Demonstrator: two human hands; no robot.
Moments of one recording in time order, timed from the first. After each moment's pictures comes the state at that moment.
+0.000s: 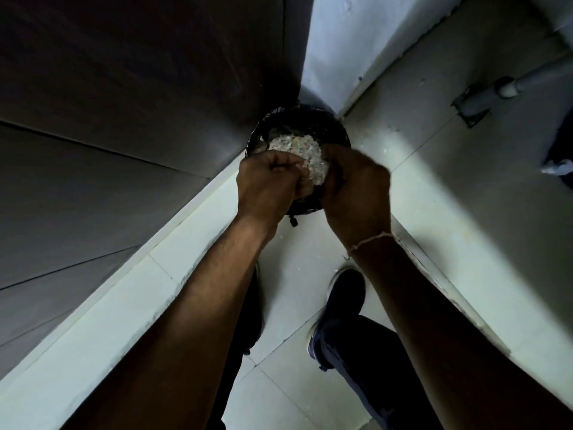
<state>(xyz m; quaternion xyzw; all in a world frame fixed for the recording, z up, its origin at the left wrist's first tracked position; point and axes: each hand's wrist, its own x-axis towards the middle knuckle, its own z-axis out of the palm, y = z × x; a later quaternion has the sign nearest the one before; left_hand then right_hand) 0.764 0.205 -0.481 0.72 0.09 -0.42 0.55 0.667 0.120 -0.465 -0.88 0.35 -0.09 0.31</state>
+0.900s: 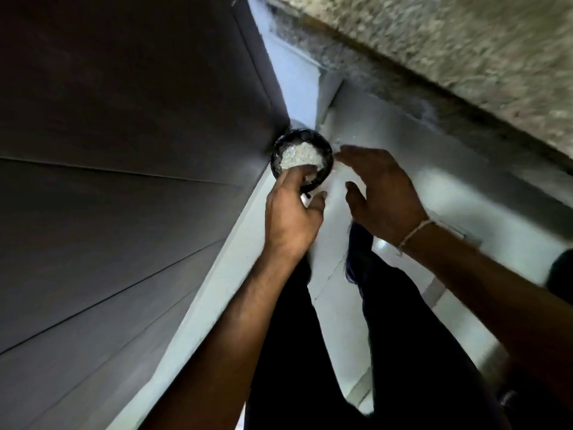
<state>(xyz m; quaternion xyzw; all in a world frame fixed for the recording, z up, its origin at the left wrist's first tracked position) 0.704 0.257 -0.135 0.83 -0.29 -0.31 0.36 0.575 0.142 -0.124 -0.87 0.35 -0.05 0.34</state>
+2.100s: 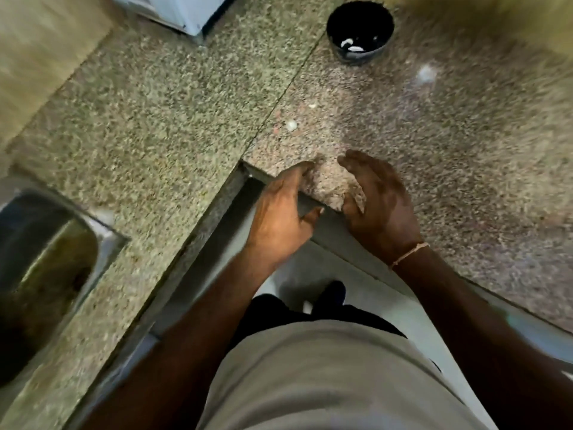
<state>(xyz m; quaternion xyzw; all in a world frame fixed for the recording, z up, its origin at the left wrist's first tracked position) 0.204 0.187 0.094 0.17 -0.92 -0.35 0.07 0.101 0.352 0.095 -0.38 0.86 -0.33 -0.01</state>
